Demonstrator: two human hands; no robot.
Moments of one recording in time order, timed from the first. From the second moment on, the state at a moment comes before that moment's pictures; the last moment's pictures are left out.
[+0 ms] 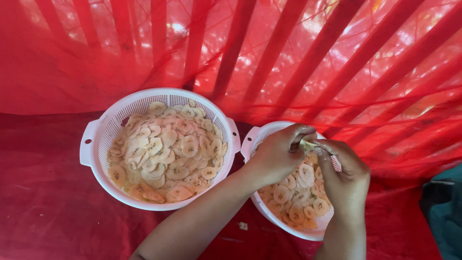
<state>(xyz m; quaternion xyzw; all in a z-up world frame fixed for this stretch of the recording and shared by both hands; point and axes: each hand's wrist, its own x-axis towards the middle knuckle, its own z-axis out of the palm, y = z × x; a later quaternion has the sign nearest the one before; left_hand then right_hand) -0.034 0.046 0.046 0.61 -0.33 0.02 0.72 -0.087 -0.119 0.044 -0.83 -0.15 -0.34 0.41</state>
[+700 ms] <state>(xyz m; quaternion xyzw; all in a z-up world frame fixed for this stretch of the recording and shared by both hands) -0.056 0.058 0.067 0.77 -0.29 0.09 0.57 -0.074 -0.133 0.037 -0.75 -0.13 -0.17 0.63</state>
